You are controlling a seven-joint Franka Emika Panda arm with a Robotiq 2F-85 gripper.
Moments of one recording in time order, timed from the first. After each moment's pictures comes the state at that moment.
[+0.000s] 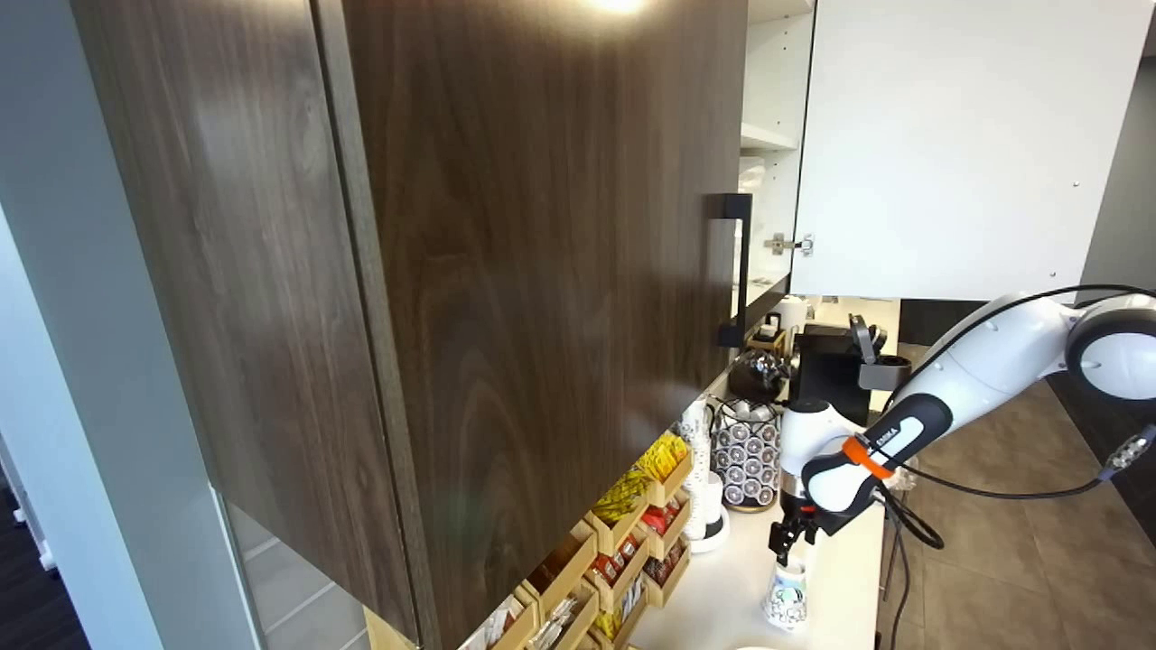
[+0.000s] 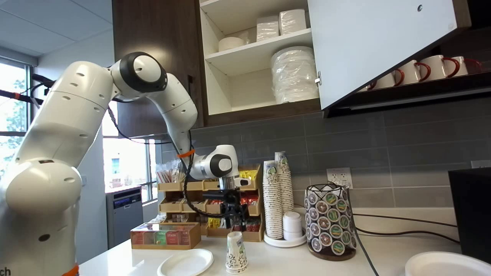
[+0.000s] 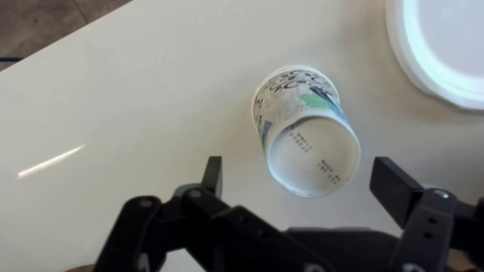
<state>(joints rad) 0.11 0.34 0.00 -2.22 -0.14 2.58 0.17</state>
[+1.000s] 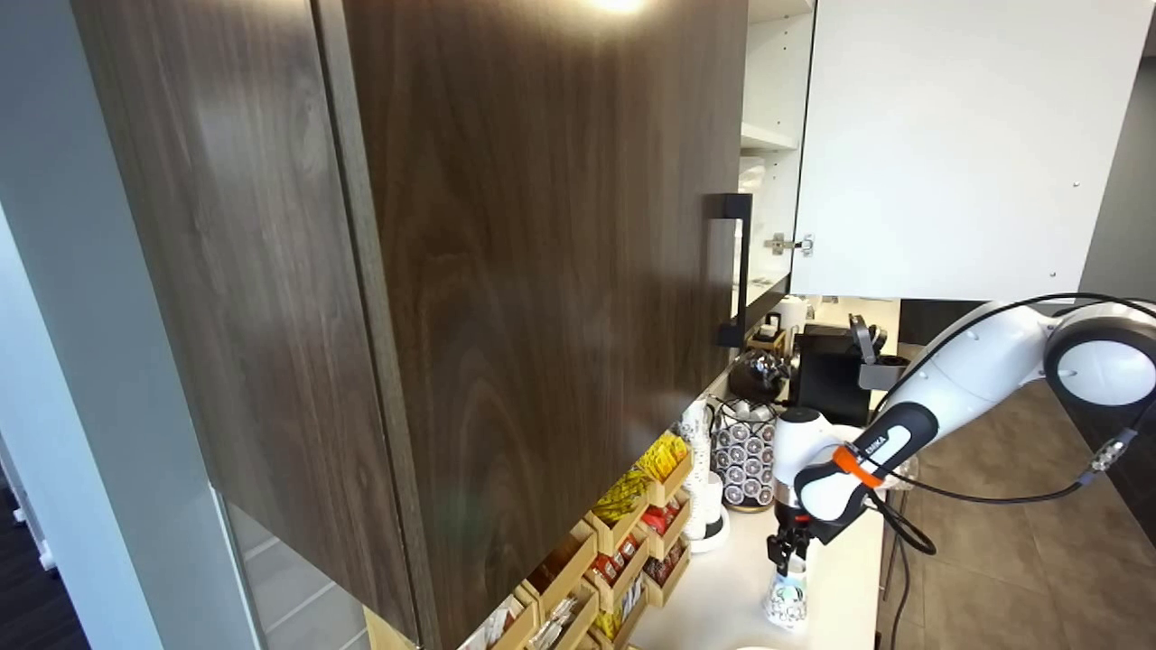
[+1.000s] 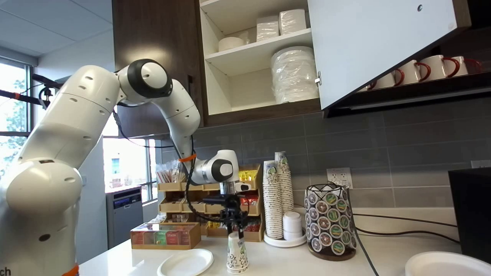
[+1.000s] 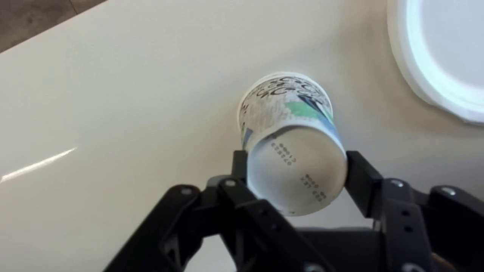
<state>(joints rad) 0.11 0.40 0.01 -2.19 -0.14 2.58 0.15</state>
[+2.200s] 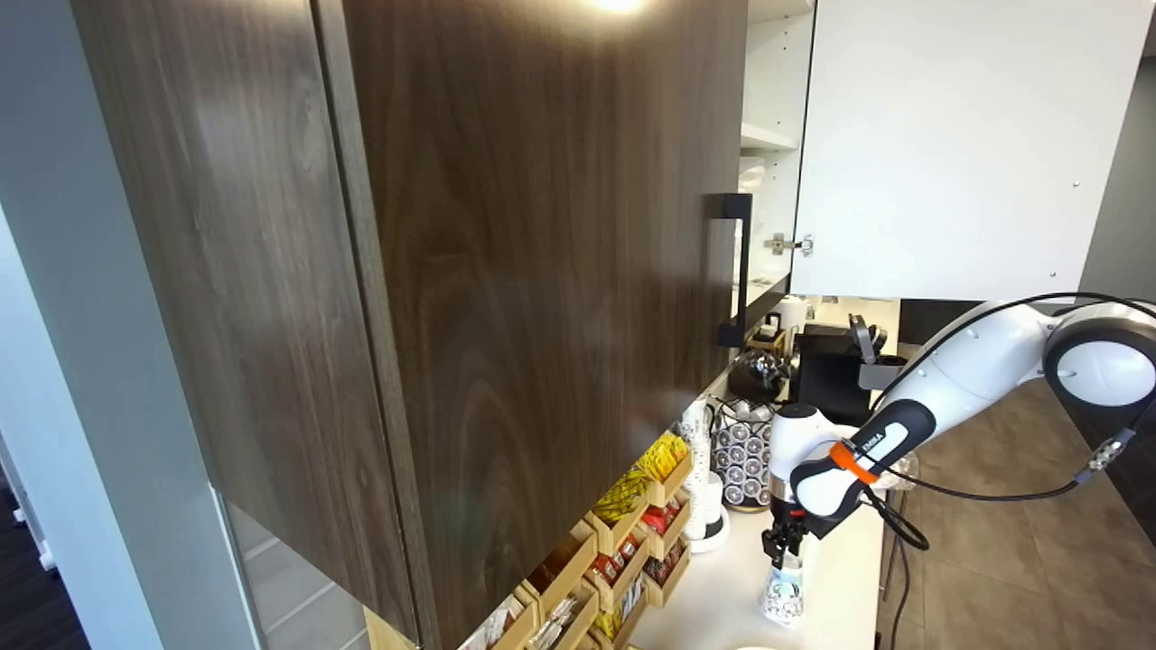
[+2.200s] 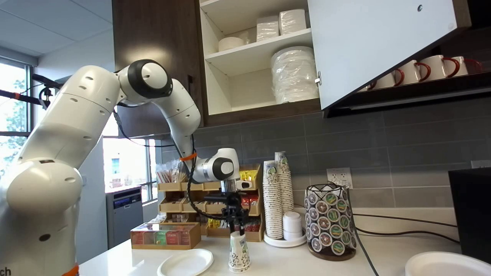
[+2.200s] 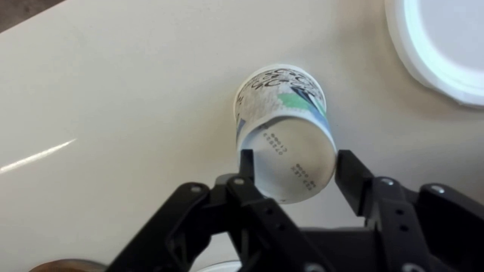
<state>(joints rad) 0.11 0.40 0.01 -2.16 -0.14 2.58 0.15</state>
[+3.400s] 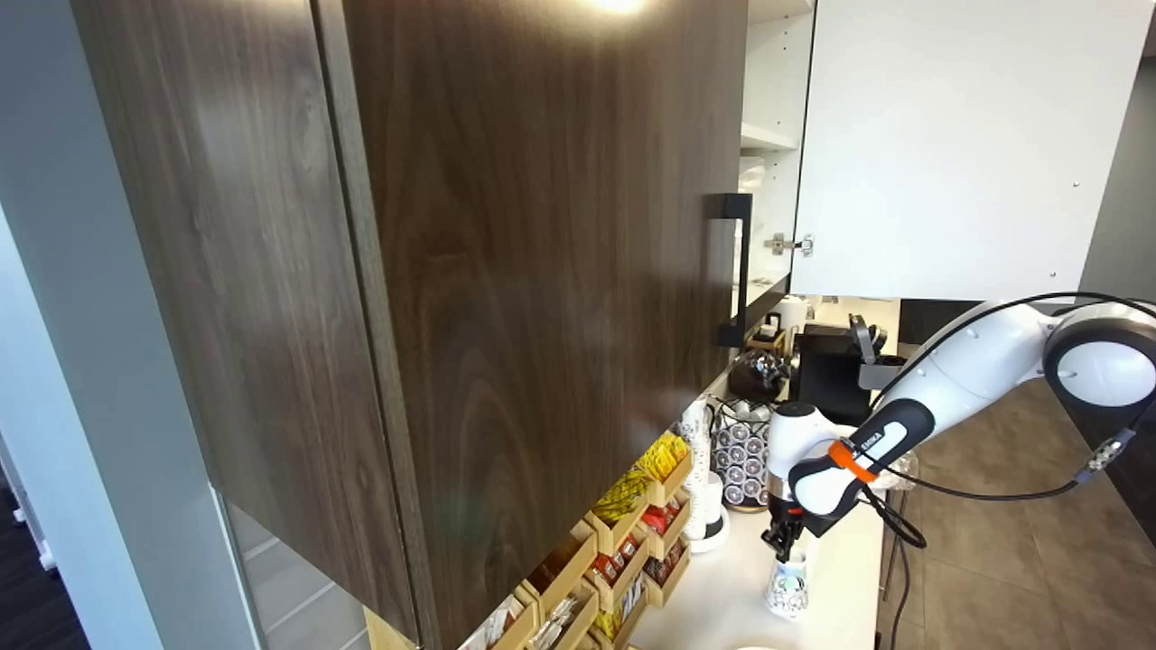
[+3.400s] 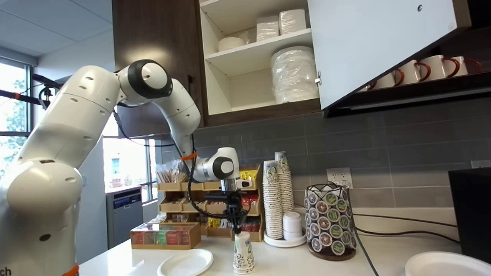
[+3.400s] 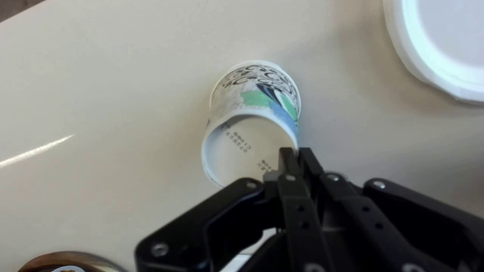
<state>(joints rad) 0.12 0.40 0.01 -2.15 -0.14 2.58 0.14</state>
